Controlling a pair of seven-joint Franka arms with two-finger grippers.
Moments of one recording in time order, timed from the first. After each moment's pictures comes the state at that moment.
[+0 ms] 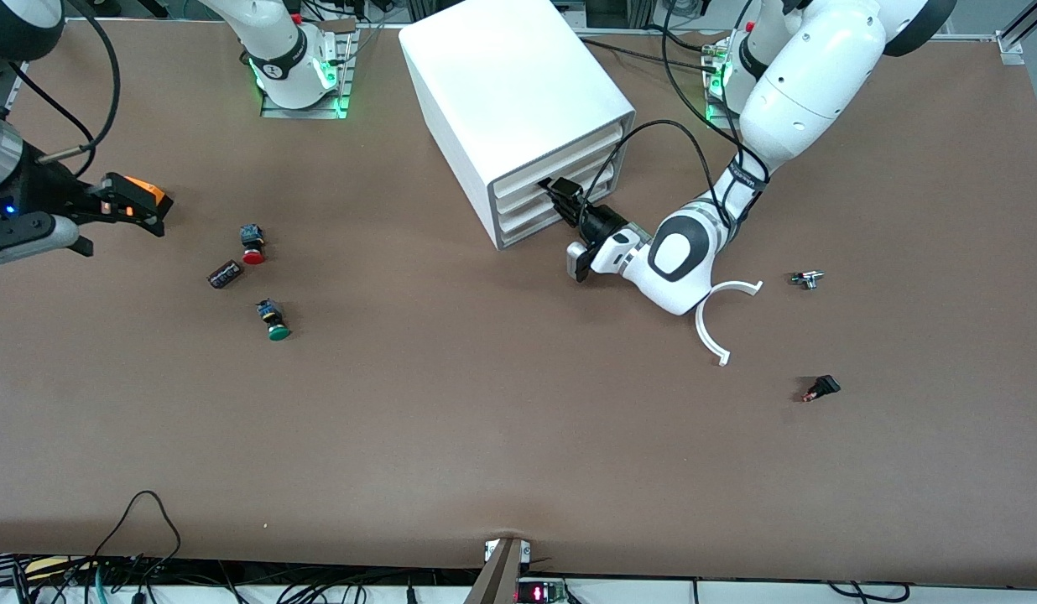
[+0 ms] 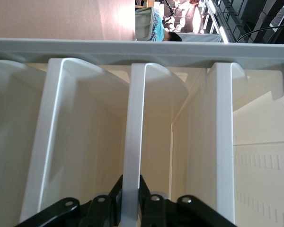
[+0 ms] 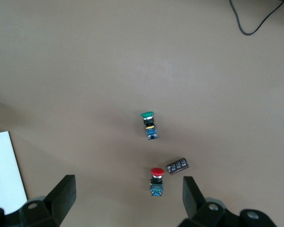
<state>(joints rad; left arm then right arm) -0.19 0.76 -0.30 -1.85 -1.17 1.61 0.92 0.17 0.10 -0.14 -1.57 0.09 1.68 -0.25</state>
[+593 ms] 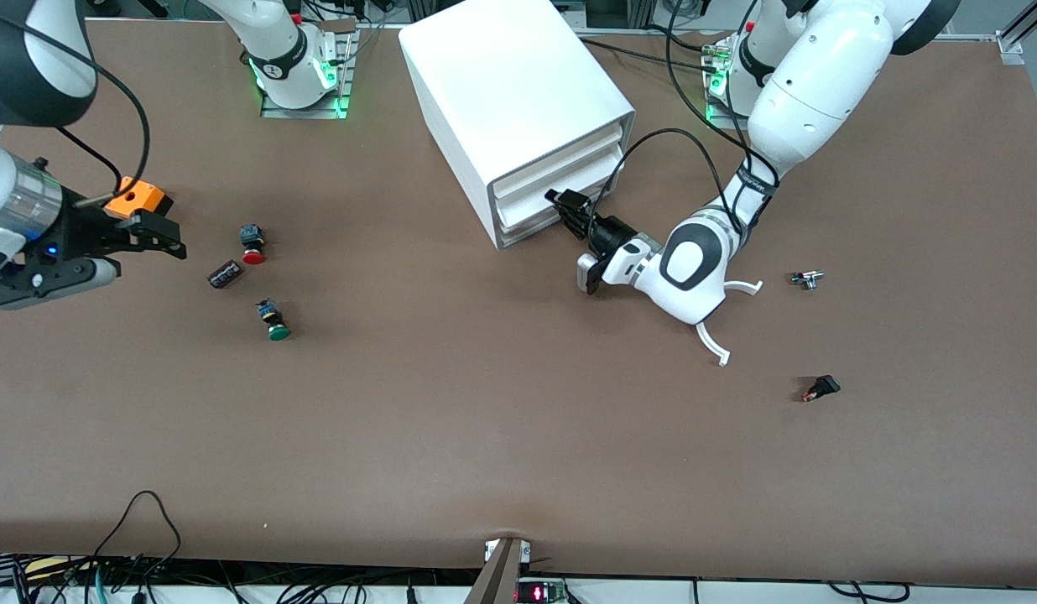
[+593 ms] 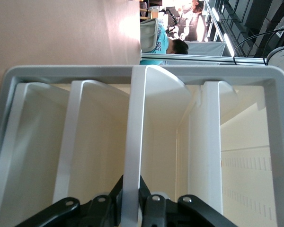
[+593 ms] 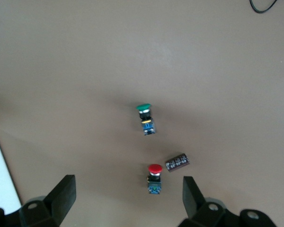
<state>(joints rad) -0.19 0.75 -0.25 -1.81 -1.17 1.60 0.91 0.17 0.19 -0.14 -1.57 0.06 1.68 -0.25</state>
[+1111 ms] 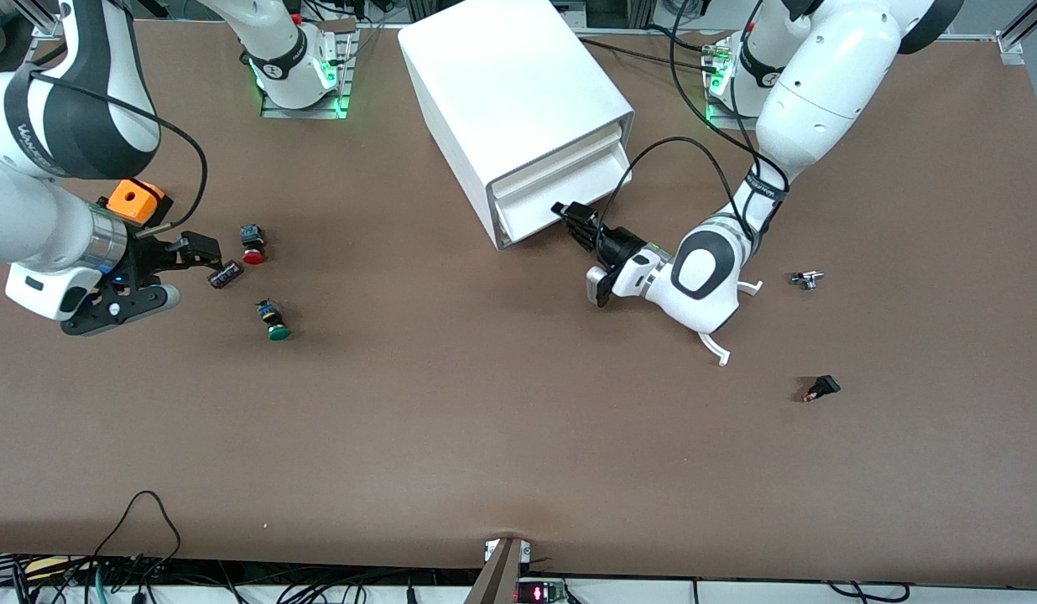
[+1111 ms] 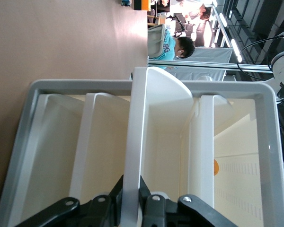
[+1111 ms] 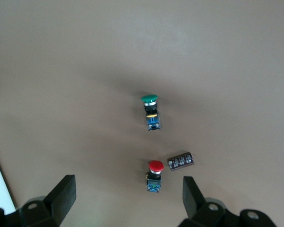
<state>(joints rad) -0.19 0.75 -0.21 -1.76 -1.15 1.59 0.87 0.20 0.27 -0.14 -1.58 0.05 1.67 -0.31</state>
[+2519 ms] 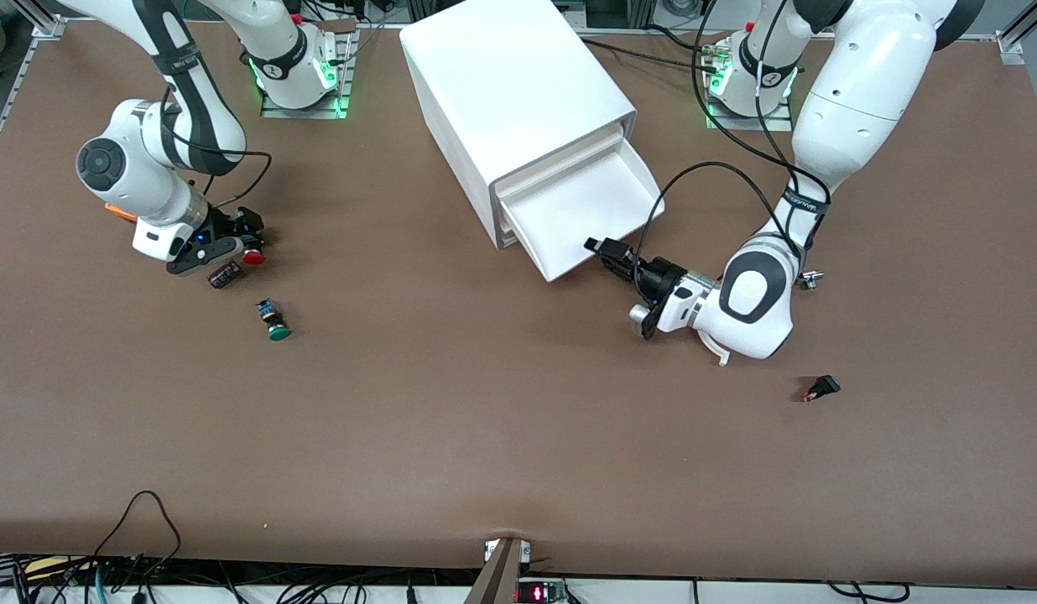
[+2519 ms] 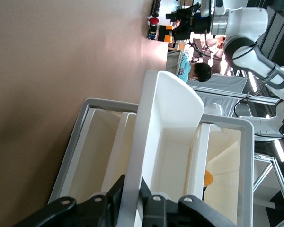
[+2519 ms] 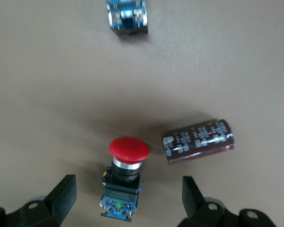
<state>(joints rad) -0.13 0.76 -0.14 -1.70 -1.12 1.58 0.74 0.19 0.15 -0.27 -2.54 0.05 2.60 -0.56</state>
